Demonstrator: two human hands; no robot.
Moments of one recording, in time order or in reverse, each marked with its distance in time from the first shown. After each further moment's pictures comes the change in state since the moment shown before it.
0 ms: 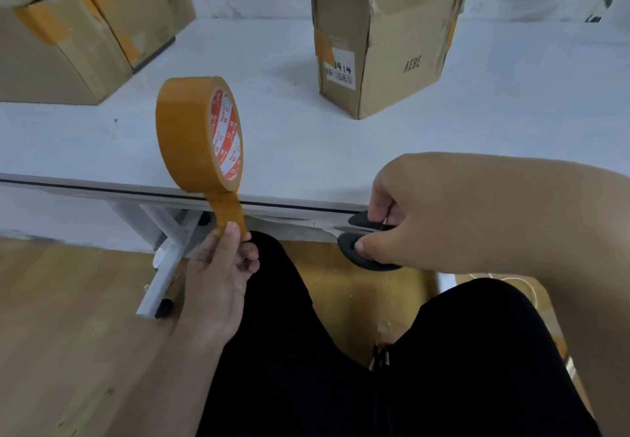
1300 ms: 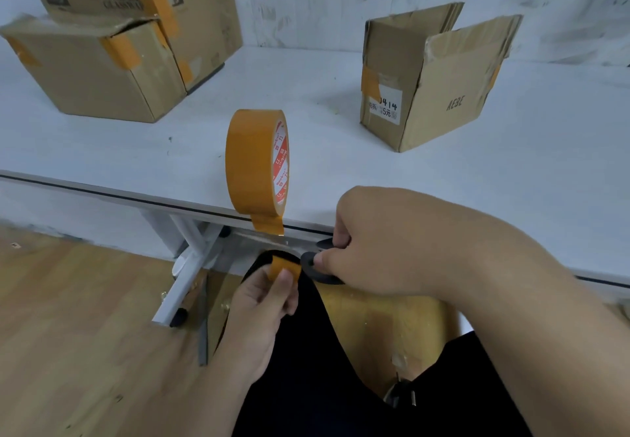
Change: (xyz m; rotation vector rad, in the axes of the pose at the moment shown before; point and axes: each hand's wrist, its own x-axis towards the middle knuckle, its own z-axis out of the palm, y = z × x) left_hand -0.009 -0.012 -0.017 0.159 -0.118 -0.035; right_hand 0.007 -0.106 -0.001 -0.178 -0.148 -0.189
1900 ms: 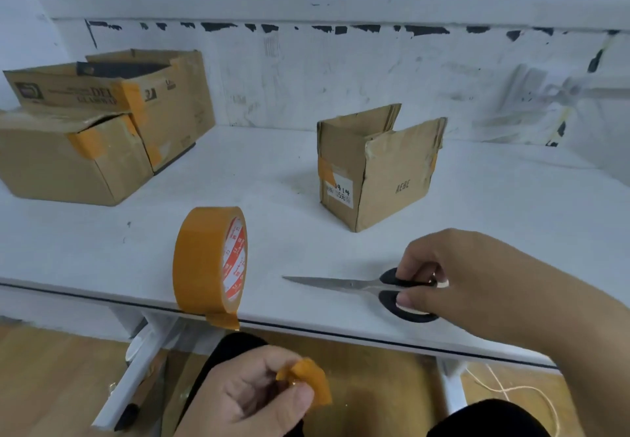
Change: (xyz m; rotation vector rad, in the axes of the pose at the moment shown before) left_hand -0.026 0.079 0.049 0.383 -0.437 0.015; right_hand -0.027 0.105 -0.031 0.159 0.205 0.172
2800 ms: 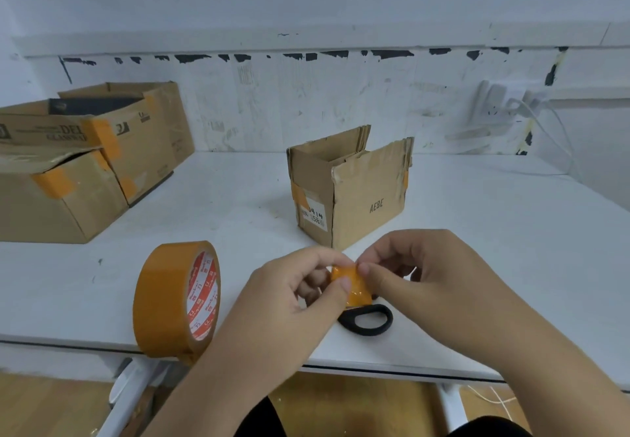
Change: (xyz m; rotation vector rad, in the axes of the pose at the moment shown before) left_hand 0.082 0.062 0.038 0.523 0.121 0.363; right_hand 0.001 -0.002 0.004 0.484 0.310 -0.145
